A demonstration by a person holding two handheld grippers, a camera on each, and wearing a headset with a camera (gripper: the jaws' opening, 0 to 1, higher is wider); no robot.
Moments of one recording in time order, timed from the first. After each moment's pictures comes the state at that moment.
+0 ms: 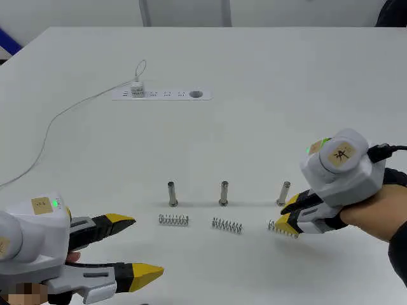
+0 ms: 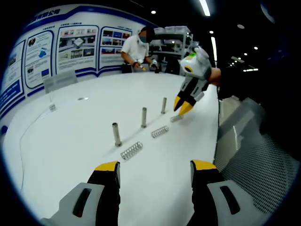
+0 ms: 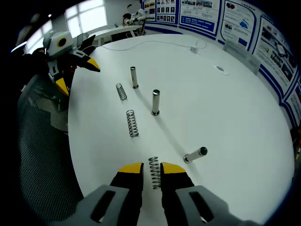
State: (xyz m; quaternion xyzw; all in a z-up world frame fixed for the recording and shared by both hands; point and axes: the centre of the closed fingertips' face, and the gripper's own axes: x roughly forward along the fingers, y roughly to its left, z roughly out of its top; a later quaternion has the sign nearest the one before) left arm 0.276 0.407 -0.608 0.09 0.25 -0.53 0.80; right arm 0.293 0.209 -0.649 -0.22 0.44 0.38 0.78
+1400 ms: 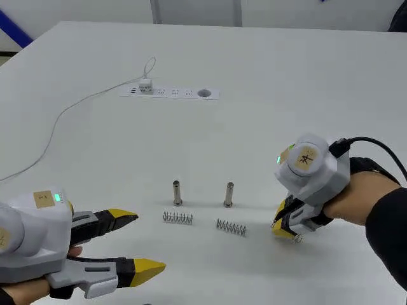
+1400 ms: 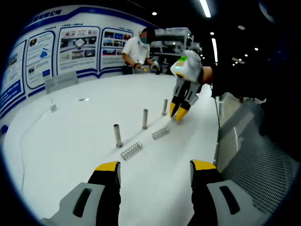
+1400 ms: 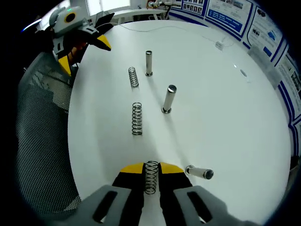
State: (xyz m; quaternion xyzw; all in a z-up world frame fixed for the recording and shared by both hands) left arm 0.277 0.407 -0.606 0.09 0.24 -0.53 0.81; right arm 0.301 0.217 -0.657 -0.28 0.46 0.43 0.73
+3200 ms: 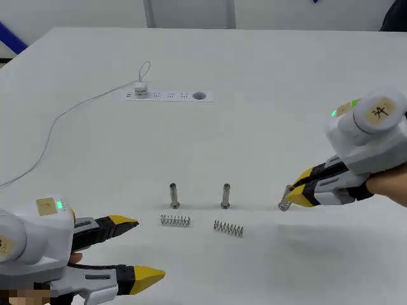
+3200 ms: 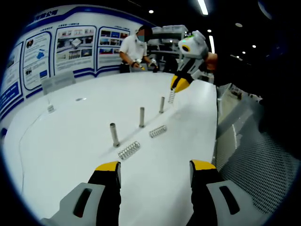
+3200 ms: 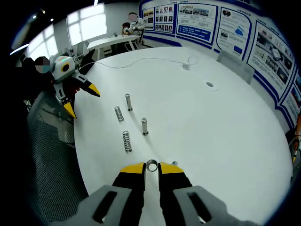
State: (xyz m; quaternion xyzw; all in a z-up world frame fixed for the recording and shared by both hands) left arm 0.273 0.405 -0.608 0.09 0.24 -0.54 0.80; right arm 0.312 0.198 -0.572 -0.19 0.39 0.37 0.82
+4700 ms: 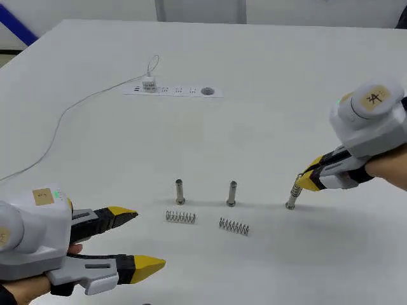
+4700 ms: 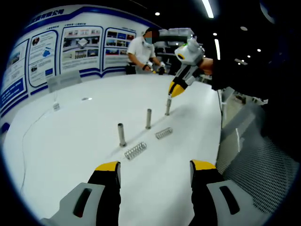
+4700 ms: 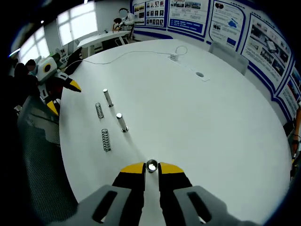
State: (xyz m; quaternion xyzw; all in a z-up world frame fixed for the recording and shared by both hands) left arm 0.282 0.412 -0.606 0.08 0.24 -0.52 0.81; right arm 0.348 0.176 -0.603 -0.19 0.42 0.34 0.82
